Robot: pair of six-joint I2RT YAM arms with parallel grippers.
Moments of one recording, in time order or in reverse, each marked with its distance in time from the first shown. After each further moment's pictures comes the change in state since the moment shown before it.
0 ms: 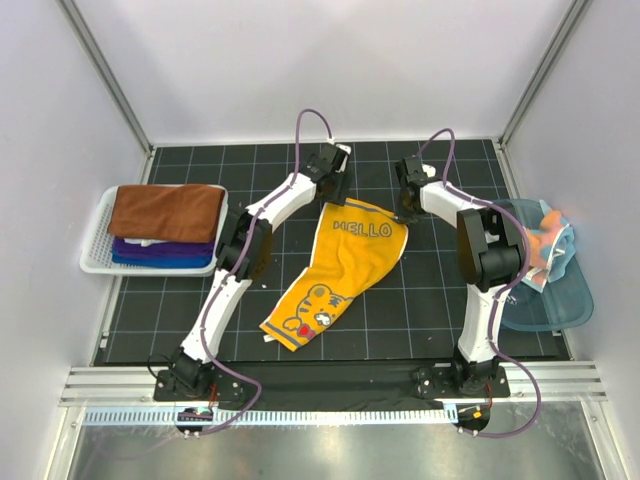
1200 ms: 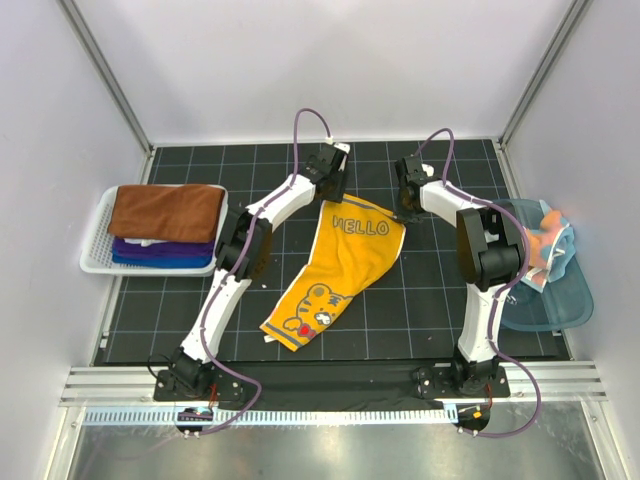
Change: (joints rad) left arm 0.010 0.000 -0.033 0.083 0.001 -0.021; right arm 0.000 0.006 0.011 0.001 -0.032 -0.018
